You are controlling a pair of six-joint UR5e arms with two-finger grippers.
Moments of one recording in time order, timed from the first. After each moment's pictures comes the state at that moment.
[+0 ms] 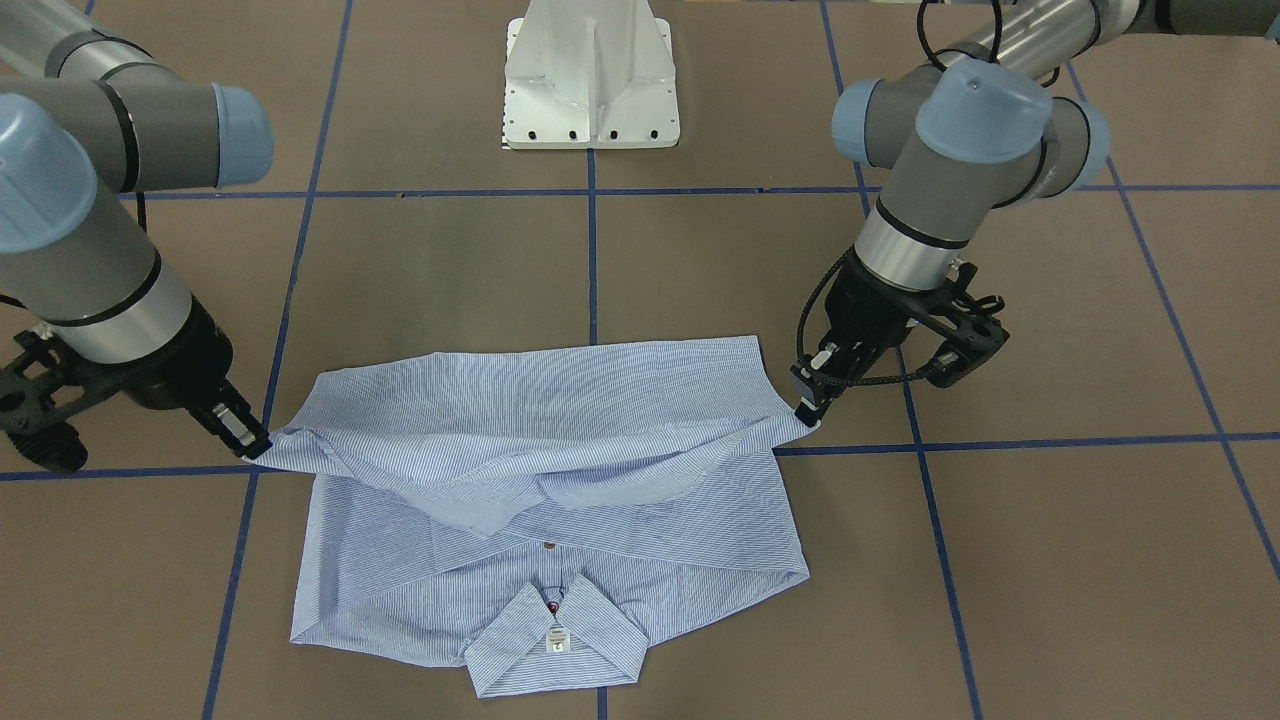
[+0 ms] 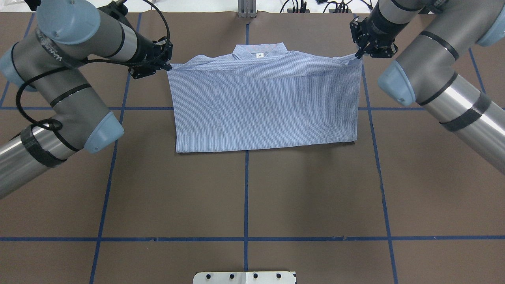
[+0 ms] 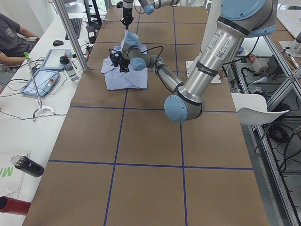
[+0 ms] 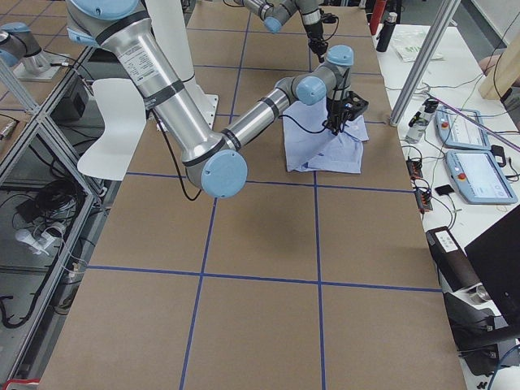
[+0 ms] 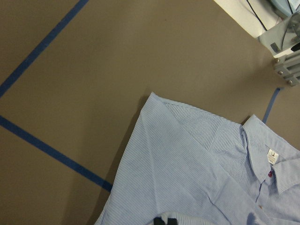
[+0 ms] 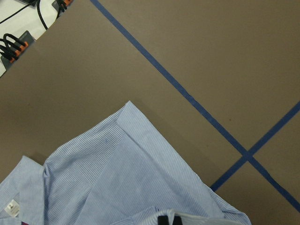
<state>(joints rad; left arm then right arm) -0.86 -2.17 -1.60 -1.98 -1.92 -1.70 1.02 -0.92 1.57 -1.60 2.10 1.57</state>
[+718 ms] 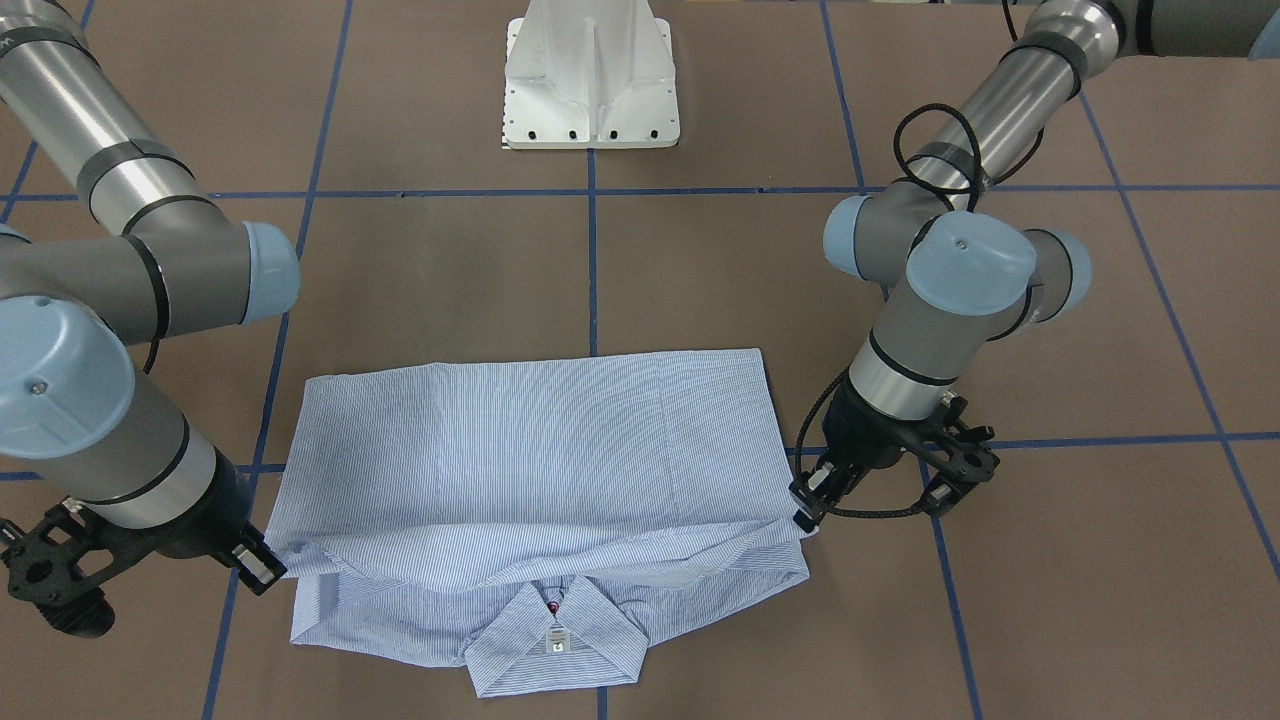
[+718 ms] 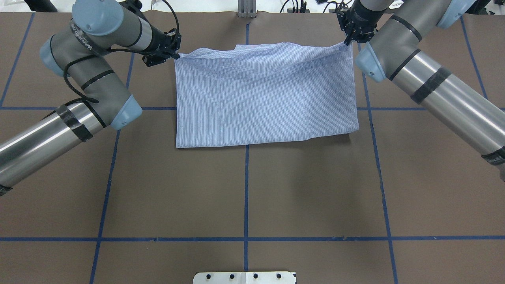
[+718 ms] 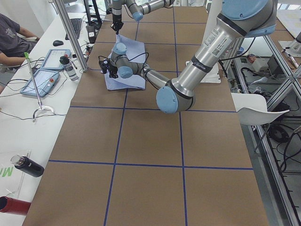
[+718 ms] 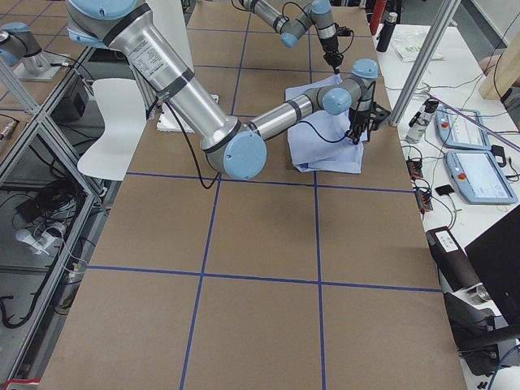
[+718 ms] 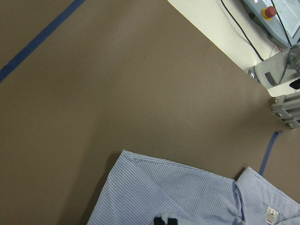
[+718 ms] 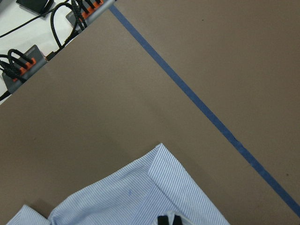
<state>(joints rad) -0.87 -2.29 -1.23 -2.25 -1.91 -1.70 1.02 -0.79 1.21 -1.39 2.07 1.52</state>
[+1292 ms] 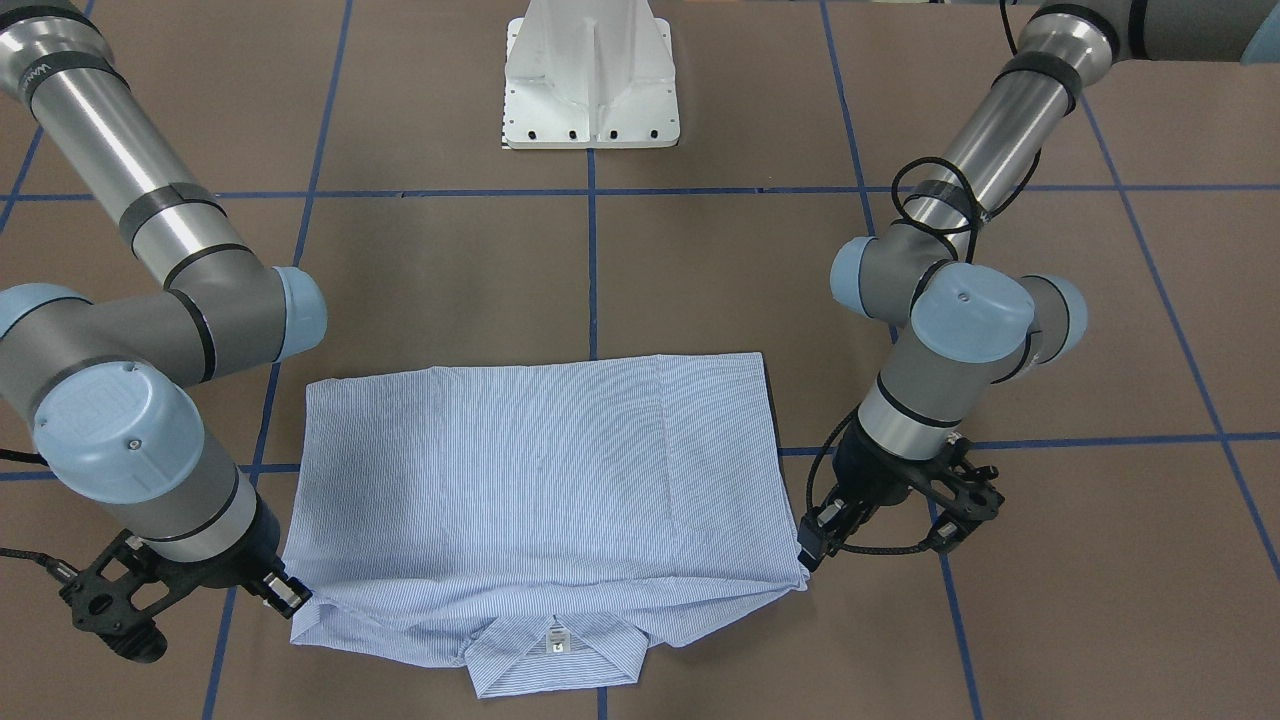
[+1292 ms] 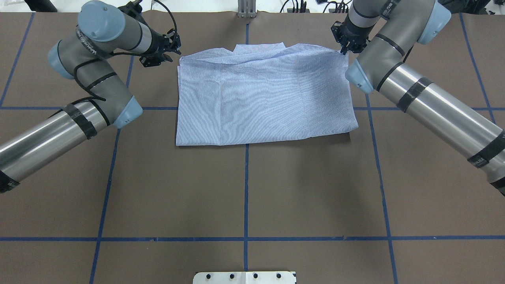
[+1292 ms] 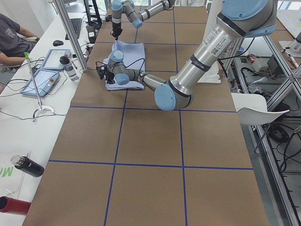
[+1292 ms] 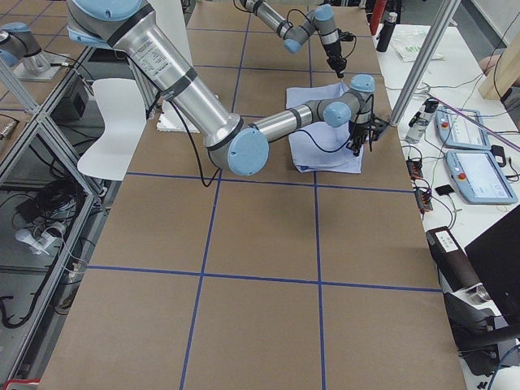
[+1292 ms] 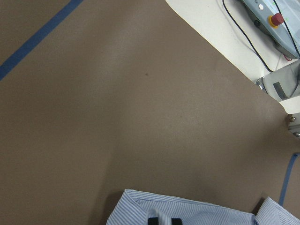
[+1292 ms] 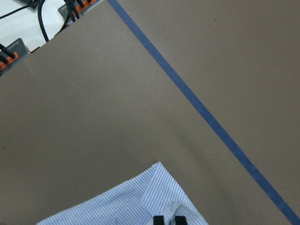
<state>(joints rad) -0.87 -2.32 -1.09 -2.37 -1.88 -1.67 0.97 -0.76 1.08 -1.29 1.99 1.49</state>
